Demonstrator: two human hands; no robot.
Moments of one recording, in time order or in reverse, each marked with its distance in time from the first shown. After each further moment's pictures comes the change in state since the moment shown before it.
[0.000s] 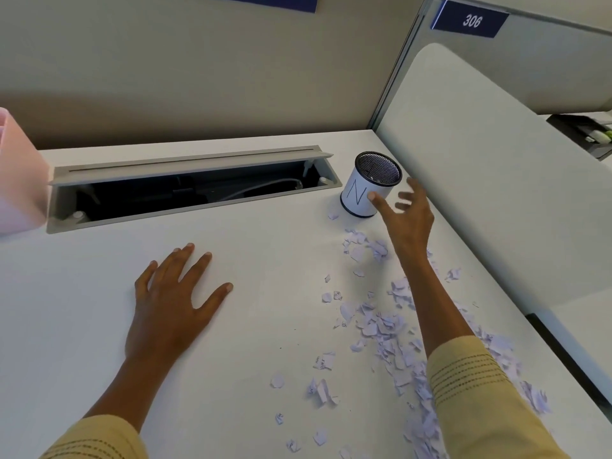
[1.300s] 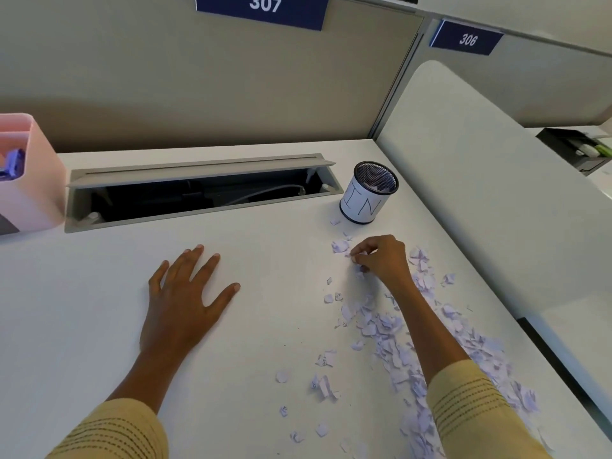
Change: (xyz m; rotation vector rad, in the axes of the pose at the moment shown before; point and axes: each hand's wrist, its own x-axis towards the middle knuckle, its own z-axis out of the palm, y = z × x) left_hand 0.000 -0.001 0.000 0.011 -0.019 0.009; right_hand -0.040 0.003 0.000 -0.266 -0.494 0.179
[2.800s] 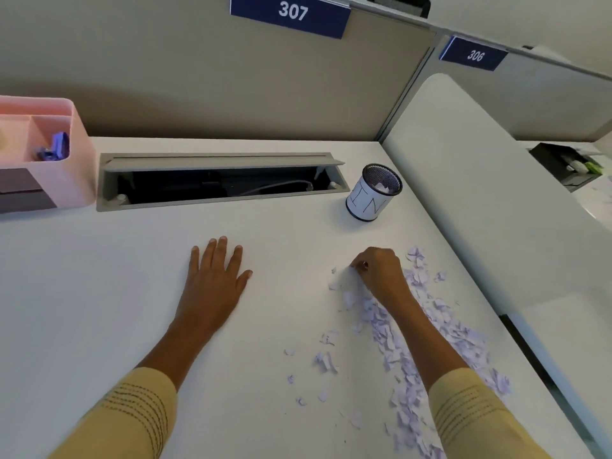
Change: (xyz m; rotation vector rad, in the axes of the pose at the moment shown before) left_hand -0.004 0.006 0.010 0.179 -0.072 0.117; right_hand -0.037 0.010 0.008 -0.510 0.031 -0.405
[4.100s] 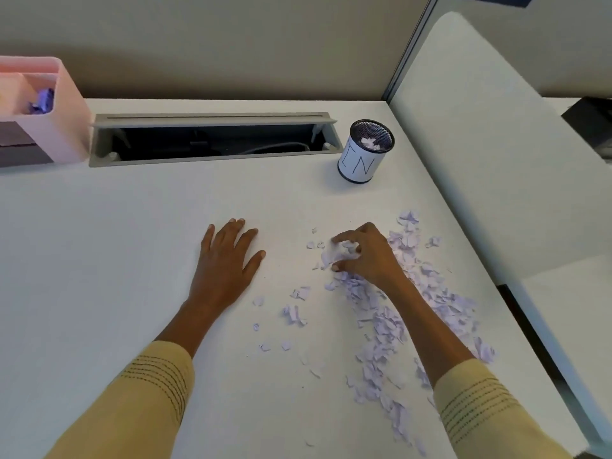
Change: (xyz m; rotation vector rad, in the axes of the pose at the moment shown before) left_hand -0.031 0.072 0.004 -0.166 0.060 -0.025; right_hand -0.042 0.021 -0.018 0.283 -0.295 0.063
